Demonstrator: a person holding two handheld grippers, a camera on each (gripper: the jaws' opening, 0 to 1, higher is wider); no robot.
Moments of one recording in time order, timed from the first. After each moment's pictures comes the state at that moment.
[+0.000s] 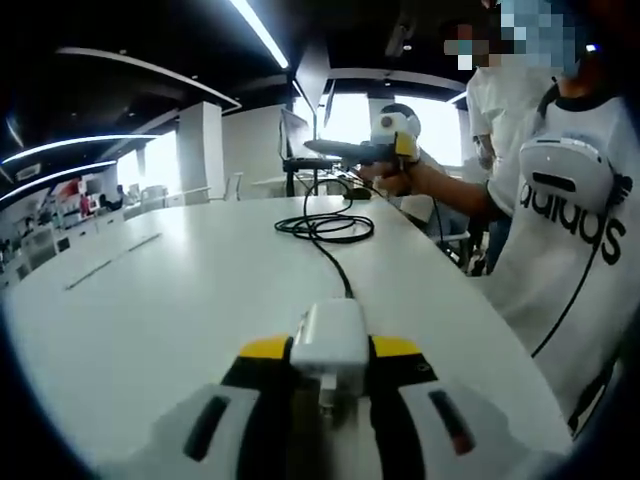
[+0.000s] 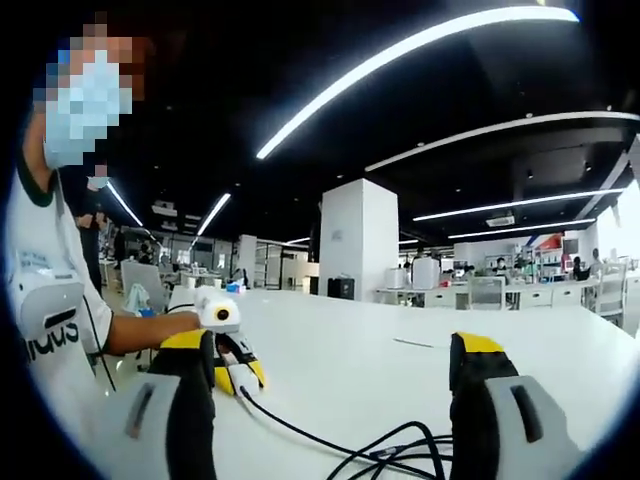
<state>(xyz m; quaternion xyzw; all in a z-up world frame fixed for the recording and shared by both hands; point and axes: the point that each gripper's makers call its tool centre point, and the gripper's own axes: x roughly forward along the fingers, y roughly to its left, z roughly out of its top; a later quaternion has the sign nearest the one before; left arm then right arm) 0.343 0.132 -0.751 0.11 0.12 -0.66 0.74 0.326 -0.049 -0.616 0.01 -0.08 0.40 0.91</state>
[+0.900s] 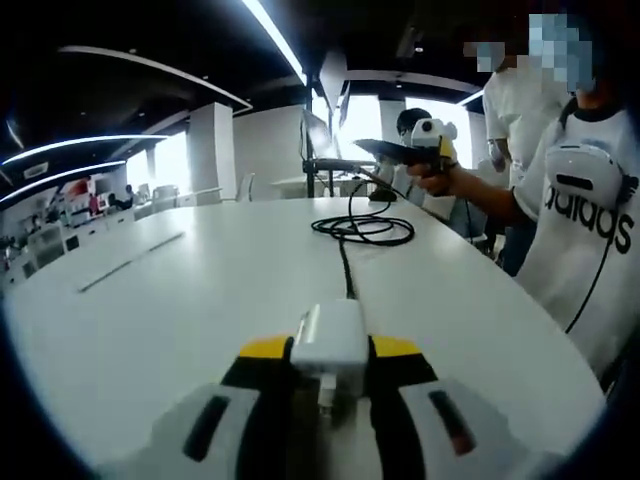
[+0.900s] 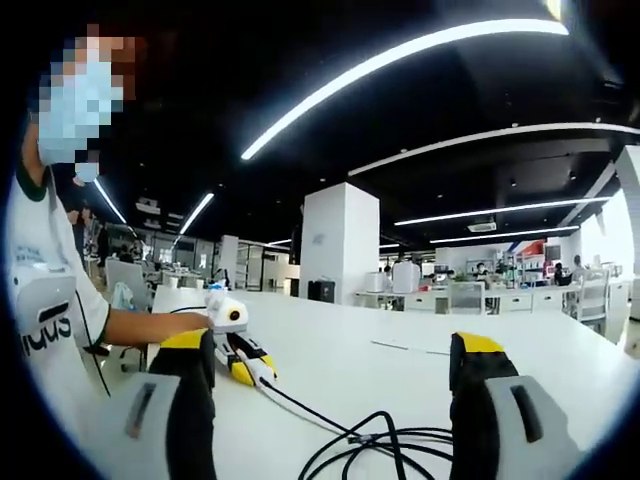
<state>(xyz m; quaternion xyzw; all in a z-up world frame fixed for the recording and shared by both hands) 0.411 0.127 -0.751 0.10 0.11 -0.64 0.75 0.321 -0.078 -0.610 0.00 -0.09 0.36 0.93</state>
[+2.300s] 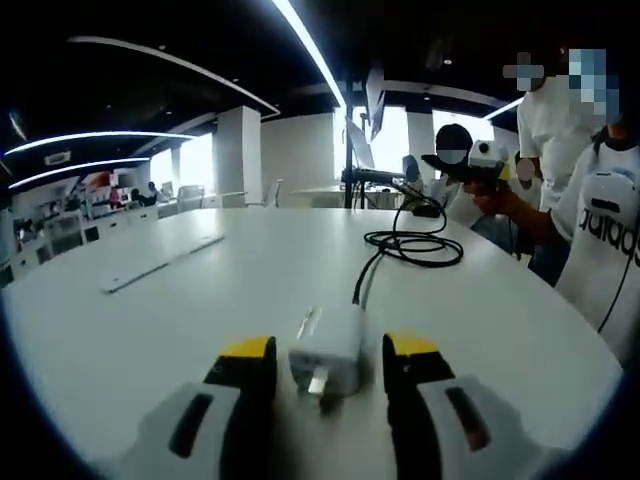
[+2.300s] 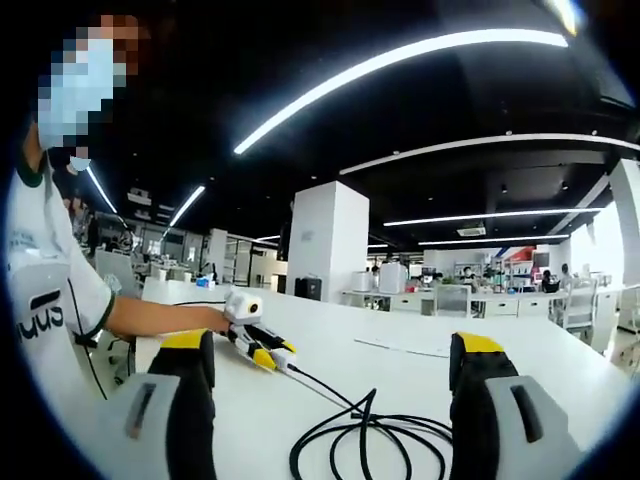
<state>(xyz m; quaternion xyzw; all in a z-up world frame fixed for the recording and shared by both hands) 0.468 0.120 -0.735 0.06 0.10 -0.59 0.80 0.326 -0.097 -0.608 -0.02 -0.09 0.33 0.94</state>
